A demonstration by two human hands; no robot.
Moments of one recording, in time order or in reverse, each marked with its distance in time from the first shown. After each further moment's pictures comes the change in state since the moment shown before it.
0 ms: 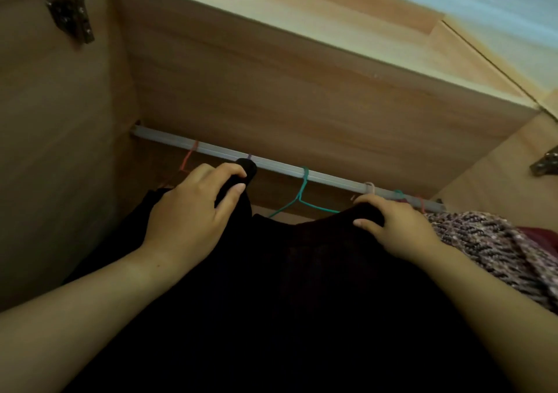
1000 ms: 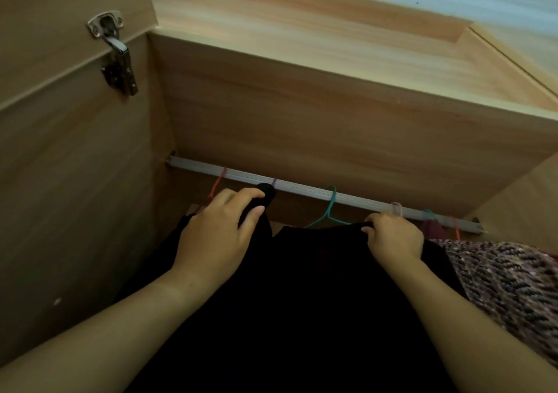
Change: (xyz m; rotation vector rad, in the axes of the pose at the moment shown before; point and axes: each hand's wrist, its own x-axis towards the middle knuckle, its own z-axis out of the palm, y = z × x) left_hand 0.021 0.003 -0.025 0.019 -0.054 -0.057; right_hand 0.042 -0.043 0.010 -0.178 0.086 0.183
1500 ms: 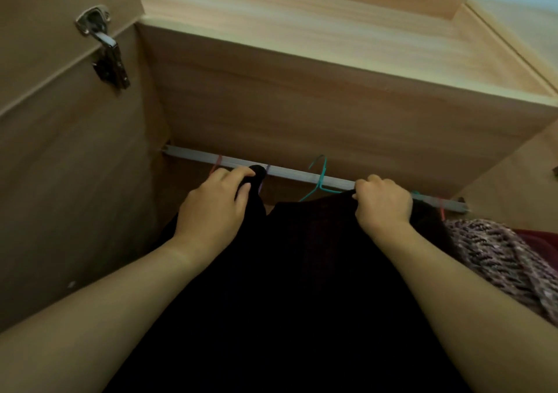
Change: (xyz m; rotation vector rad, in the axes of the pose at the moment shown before) left_hand 0.012 0.019 -0.009 0.133 -0.052 -0.040; right_hand -0.009 -0.014 -0.052 -0.211 0.029 -0.054
